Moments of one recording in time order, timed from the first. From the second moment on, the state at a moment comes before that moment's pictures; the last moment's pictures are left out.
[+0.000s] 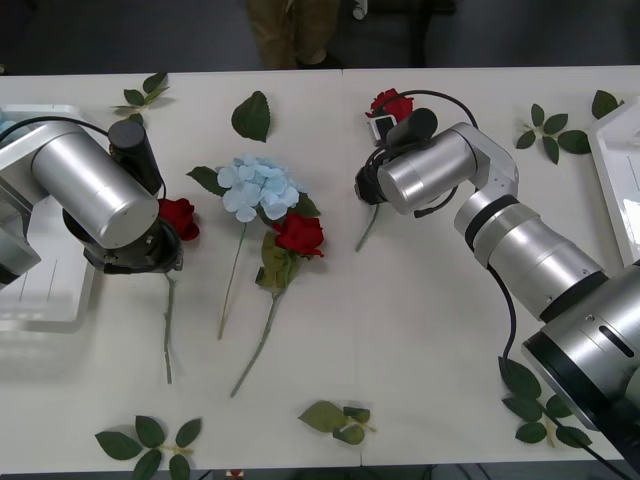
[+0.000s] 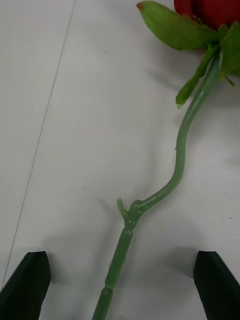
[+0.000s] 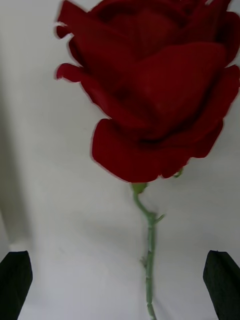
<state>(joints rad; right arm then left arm) -0.89 -0.23 0.47 -0.85 -0.33 0.84 1.28 -0.63 0.79 -0.64 -1.67 0.65 1.56 -0.83</state>
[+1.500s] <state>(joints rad) -0.37 -0.57 0.33 -1.53 -0.68 1.09 1.45 -0.43 0.70 -0.65 -1.61 0.37 1.14 -0.83</state>
